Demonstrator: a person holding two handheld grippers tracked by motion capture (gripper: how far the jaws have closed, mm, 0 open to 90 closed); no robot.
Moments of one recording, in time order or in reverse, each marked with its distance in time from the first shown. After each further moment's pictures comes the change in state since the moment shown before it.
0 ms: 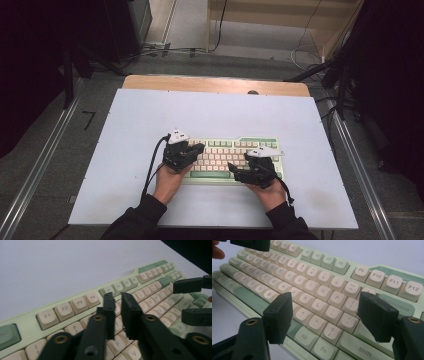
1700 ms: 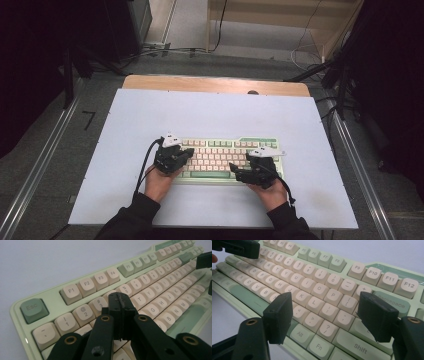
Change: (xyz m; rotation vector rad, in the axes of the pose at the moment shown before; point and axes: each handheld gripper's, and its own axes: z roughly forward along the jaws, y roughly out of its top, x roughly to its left) left arm 0.019 -0.016 -0.004 0.088 0.044 0.051; right arm -0.004 -0.002 -0.001 0.005 -0.005 0.004
